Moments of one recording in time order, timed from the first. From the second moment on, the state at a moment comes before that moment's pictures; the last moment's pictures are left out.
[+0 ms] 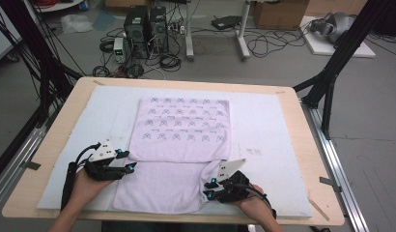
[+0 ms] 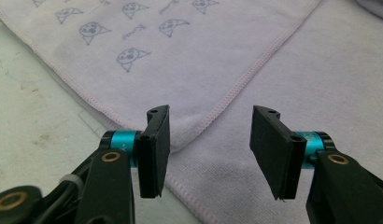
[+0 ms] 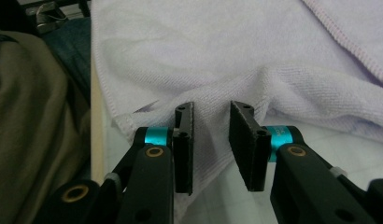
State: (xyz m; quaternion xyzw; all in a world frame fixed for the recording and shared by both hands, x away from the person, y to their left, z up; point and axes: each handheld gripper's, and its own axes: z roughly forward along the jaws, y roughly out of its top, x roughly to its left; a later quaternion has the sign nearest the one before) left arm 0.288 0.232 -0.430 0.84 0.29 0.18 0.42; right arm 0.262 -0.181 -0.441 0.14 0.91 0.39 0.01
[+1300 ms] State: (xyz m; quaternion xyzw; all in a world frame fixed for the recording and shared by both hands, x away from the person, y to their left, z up) left arm 0.292 0.235 -0.432 0.84 0.29 0.18 0.41; right arm 0.263 -0.242 -0.440 0.23 0.89 0.38 0.04
